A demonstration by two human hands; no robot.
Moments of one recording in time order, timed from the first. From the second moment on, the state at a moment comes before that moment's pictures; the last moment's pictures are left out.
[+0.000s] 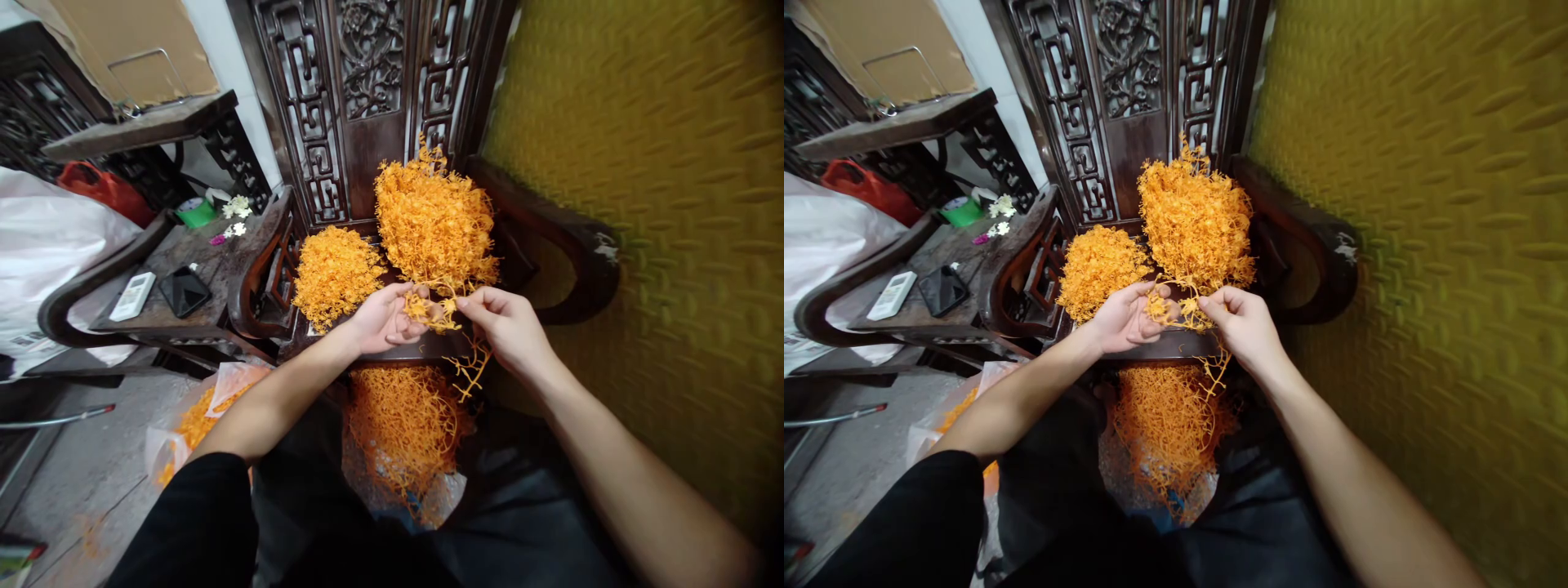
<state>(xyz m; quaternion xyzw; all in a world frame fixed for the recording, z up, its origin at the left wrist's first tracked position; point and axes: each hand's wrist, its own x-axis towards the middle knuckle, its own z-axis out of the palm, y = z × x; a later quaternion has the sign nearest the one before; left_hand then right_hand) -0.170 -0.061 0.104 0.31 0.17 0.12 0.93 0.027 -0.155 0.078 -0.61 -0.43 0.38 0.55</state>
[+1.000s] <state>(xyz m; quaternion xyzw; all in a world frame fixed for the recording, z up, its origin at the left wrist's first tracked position) -0.231 0.002 0.115 0.51 0.39 0.31 0.70 0.082 -0.185 0.107 -0.71 -0.26 0.22 0.61</state>
